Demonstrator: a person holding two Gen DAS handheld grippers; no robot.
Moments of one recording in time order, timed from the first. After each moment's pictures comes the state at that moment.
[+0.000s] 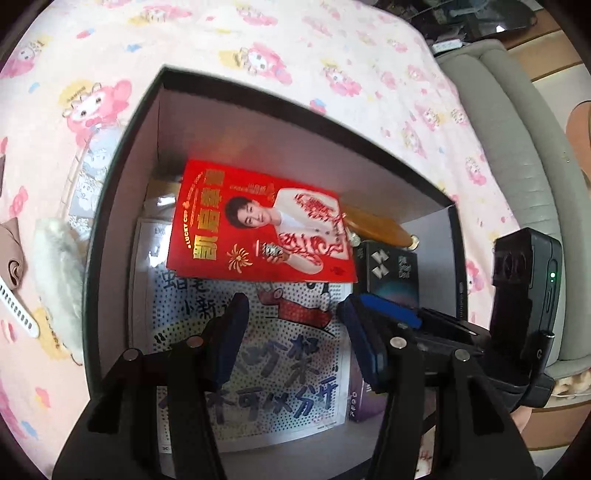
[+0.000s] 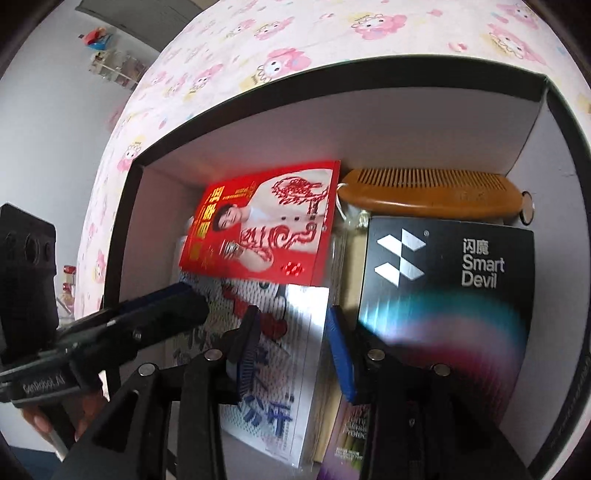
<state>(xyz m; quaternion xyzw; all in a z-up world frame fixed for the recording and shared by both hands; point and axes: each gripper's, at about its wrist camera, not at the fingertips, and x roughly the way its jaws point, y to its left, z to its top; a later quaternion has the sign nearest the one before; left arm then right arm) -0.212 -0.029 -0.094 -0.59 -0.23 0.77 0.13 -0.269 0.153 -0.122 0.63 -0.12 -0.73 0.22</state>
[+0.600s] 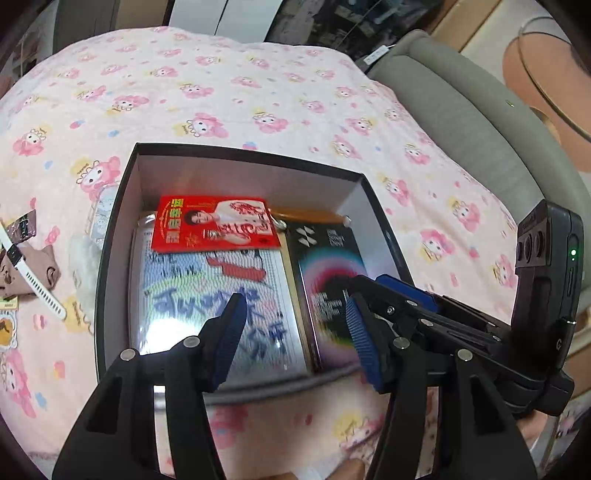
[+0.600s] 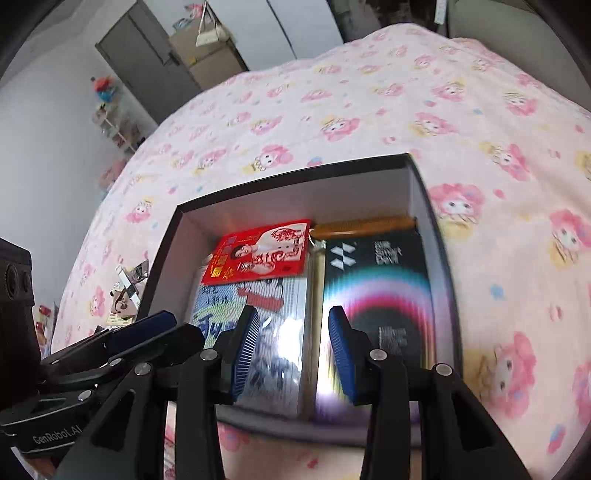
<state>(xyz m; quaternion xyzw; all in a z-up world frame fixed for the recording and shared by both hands) -0.114 0.015 -0.025 -0.49 -0.14 0.84 0.17 -0.169 0.179 -0.034 0.49 -0.12 -0.85 0.15</state>
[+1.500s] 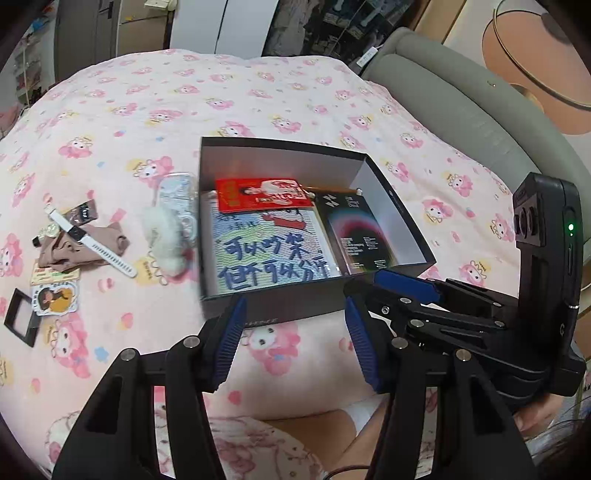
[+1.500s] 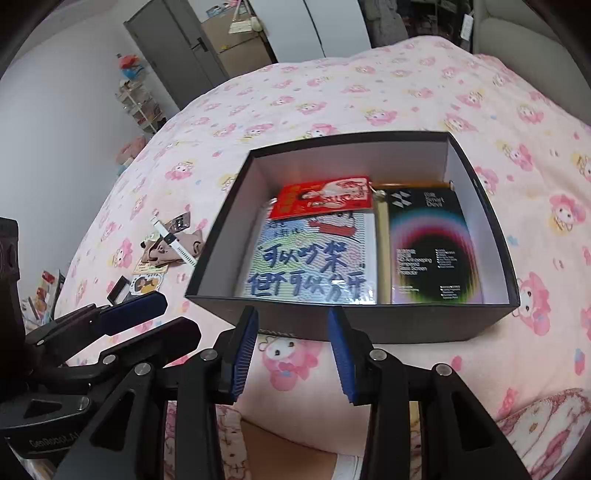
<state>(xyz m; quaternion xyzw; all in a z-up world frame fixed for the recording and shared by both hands) -0.019 -0.043 0.002 -0.47 -0.09 0.86 0.16 -0.072 0.113 -0.008 0.49 -0.08 -0.85 0.17</state>
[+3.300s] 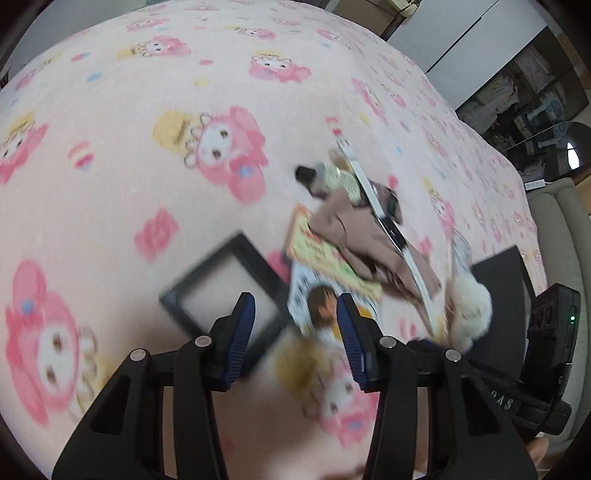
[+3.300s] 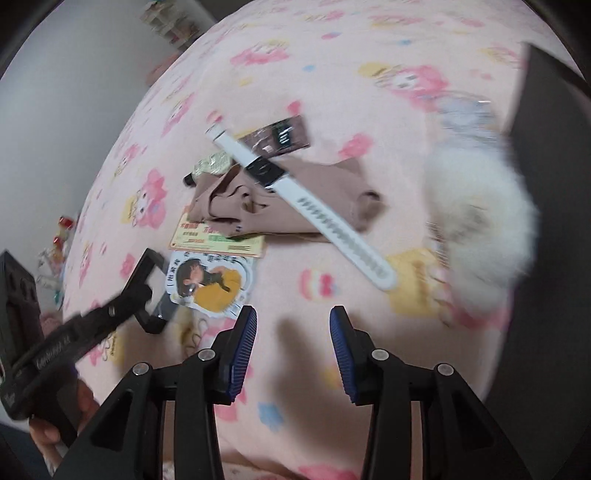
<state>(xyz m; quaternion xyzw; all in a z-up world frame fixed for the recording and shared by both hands) -0.047 -0.375 -0.133 -0.49 -0.30 0.81 -0.10 -0.166 -0.154 -0.126 0.62 -0.05 -0.73 0.28</state>
